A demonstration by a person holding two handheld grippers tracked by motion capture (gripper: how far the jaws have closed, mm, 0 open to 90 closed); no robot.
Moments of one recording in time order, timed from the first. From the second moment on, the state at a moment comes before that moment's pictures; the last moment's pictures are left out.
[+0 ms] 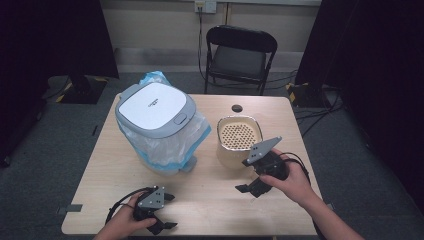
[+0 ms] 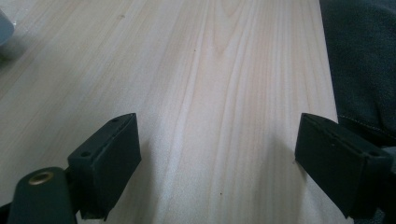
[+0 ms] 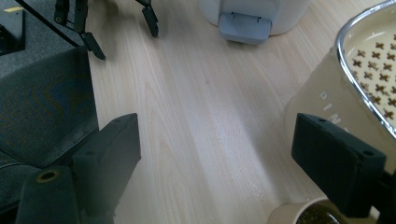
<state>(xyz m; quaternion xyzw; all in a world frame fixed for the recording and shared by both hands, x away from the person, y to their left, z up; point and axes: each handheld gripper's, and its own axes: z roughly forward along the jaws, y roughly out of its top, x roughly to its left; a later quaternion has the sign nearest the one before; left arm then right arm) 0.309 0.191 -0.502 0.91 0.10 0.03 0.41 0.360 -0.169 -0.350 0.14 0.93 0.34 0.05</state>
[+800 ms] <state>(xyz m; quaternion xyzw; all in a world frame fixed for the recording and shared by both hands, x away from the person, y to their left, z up) 0.309 0.191 -0.502 0.91 0.09 0.03 0.41 0.388 -0.132 -0.318 0.13 0.93 0.34 0.05</state>
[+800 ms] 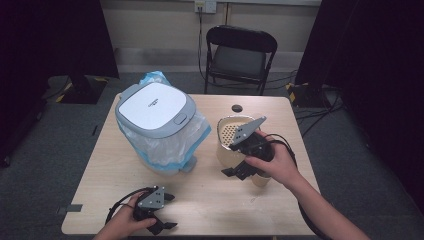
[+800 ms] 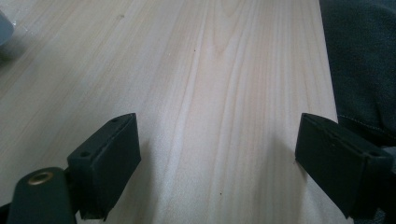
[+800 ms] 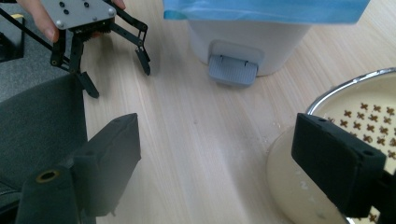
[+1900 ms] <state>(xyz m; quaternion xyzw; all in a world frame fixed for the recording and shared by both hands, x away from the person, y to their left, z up) 0.310 0.191 -0.501 0.91 0.09 0.03 0.40 0.420 -0.090 -0.285 0.11 0.93 0.35 0.05</state>
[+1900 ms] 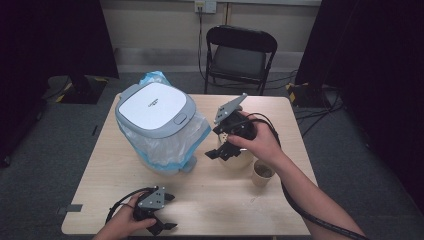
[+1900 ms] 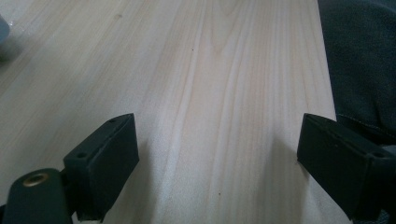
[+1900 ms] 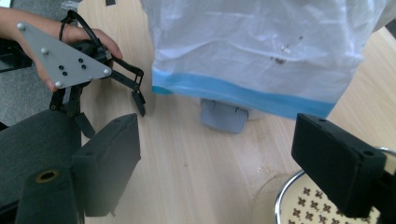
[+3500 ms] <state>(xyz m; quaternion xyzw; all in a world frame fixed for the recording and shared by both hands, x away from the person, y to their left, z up) 0.310 0.190 -0.501 0.91 0.08 0.03 0.40 0.437 -0.012 -0.250 0.07 0.93 0.36 0.05</state>
